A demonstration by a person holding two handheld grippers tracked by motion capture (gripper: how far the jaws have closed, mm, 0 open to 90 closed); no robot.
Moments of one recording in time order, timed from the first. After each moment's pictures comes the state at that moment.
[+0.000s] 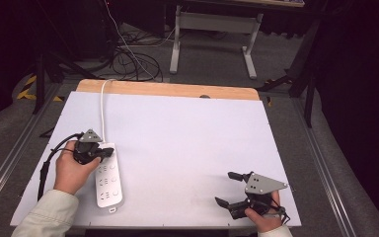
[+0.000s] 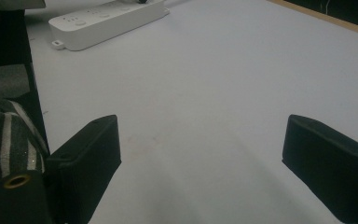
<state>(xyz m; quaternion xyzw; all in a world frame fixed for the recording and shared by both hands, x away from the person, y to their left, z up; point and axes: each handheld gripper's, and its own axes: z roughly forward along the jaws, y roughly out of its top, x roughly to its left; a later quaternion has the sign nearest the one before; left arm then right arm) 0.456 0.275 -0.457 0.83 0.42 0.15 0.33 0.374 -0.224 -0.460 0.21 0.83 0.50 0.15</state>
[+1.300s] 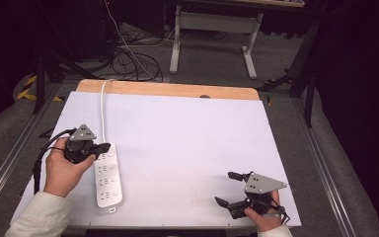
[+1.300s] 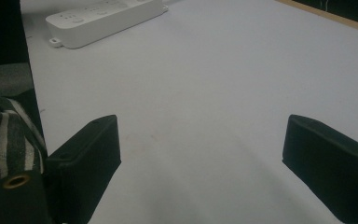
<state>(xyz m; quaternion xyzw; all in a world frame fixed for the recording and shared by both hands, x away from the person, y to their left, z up) 0.434 0.272 -0.412 0.83 0.39 0.18 0.36 0.375 -0.224 -0.462 0.21 0.83 0.50 0.15</state>
